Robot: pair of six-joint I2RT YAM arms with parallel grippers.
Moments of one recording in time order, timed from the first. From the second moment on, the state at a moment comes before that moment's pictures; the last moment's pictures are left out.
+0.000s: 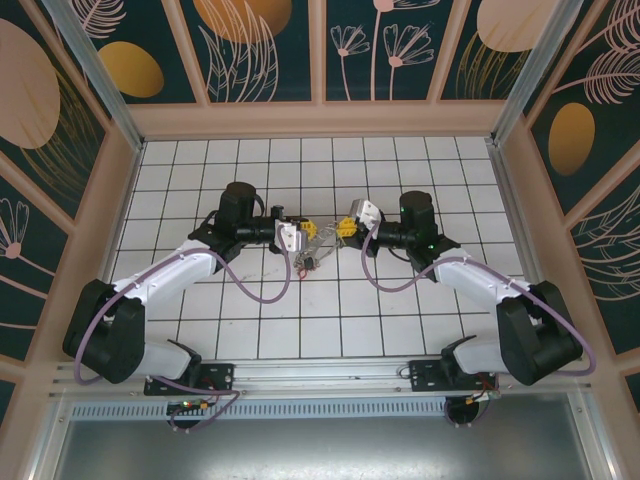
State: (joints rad) left arm -0.50 1.40 0.85 0.07 0.78 1.08; right arm 0.46 1.33 0.69 0.26 -0.79 -0.43
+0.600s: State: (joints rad) left arm -0.50 1.40 0.85 0.07 0.78 1.09; right arm 0.46 1.33 0.69 0.31 -0.78 -0.39
